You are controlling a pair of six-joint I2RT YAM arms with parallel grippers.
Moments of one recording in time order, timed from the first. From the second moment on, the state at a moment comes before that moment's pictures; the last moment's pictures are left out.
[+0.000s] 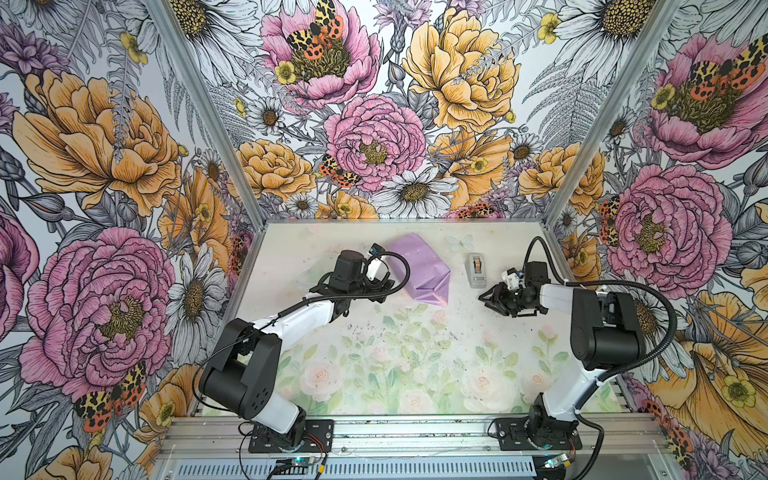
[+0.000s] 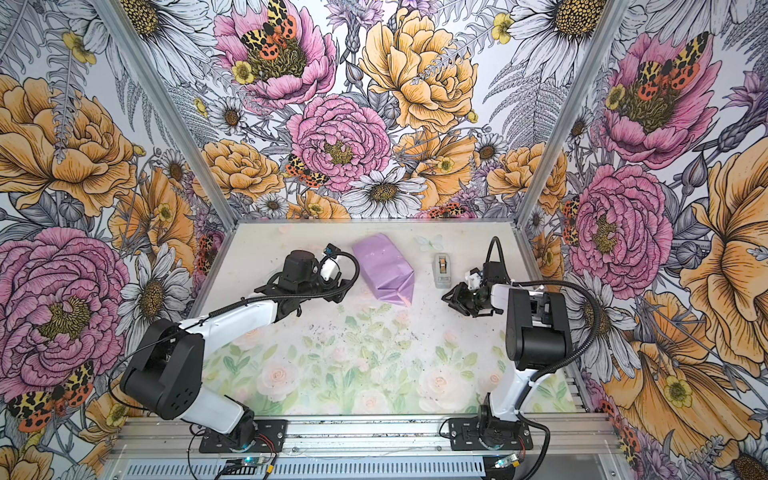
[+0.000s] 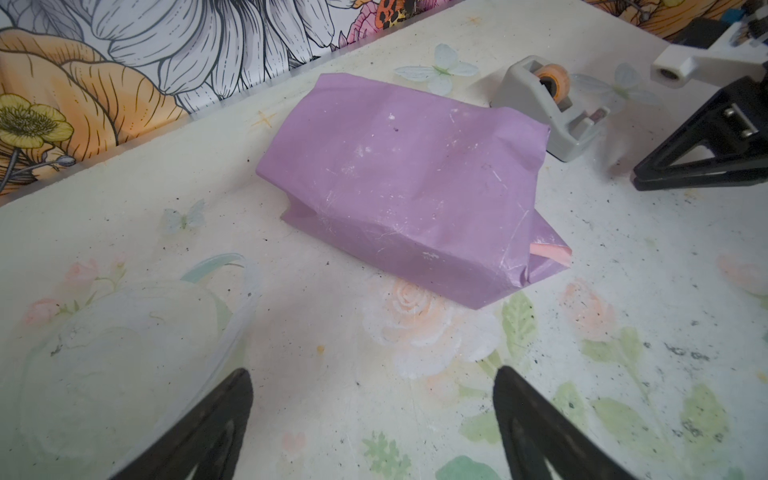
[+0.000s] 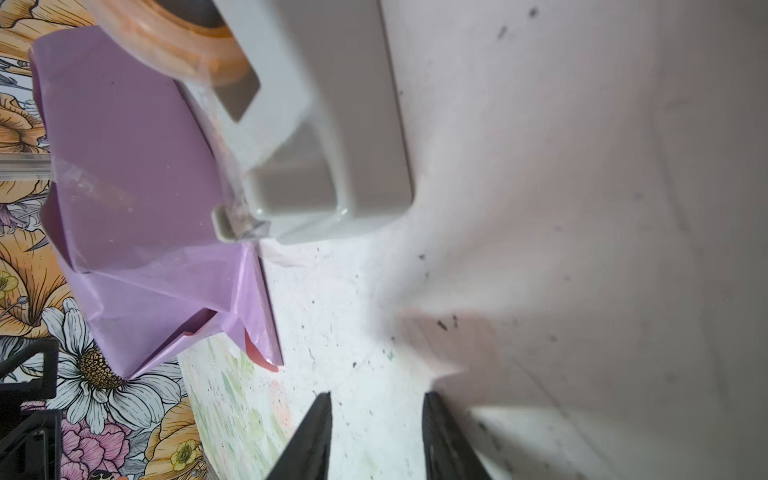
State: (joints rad) left arm -0.47 1.53 0.92 0.01 0.15 0.14; right arm -0.14 1.76 0.88 -0.28 -0.70 0.44
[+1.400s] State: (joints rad) left arm -0.86 1.97 1.38 -0.31 0.00 0.90; right arm -0.16 1.36 0.72 -0.28 -0.64 0.53
